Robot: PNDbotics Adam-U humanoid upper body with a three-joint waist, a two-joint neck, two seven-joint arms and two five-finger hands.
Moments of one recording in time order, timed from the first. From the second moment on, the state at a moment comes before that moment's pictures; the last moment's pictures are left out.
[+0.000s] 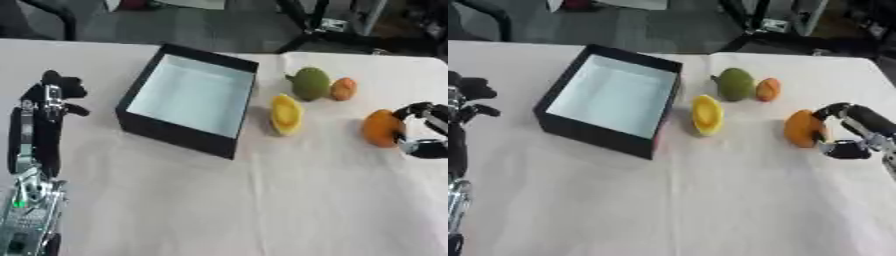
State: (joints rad) left arm -0.22 0.14 -0.08 -1.80 -0.13 0.02 0.22; right arm -0.38 -0.69 0.06 -1.04 0.67 -0.38 0.11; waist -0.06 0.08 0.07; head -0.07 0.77
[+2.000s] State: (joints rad) left arm -0.33 0.07 -0.15 -1.81 -0.13 0.01 0.15; right arm -0.80 -0.72 0.15 -1.27 0.33 -0.37 0.07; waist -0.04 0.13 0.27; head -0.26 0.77
